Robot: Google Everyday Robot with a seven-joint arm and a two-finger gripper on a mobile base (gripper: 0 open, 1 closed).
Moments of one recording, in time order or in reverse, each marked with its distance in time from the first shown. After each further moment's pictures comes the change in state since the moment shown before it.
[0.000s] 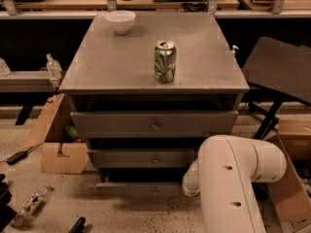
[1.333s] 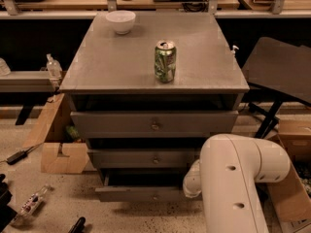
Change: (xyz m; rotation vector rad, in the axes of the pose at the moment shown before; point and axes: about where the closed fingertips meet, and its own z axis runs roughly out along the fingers) arm 0.001 0.004 -0.009 -0.008 -0.001 -0.002
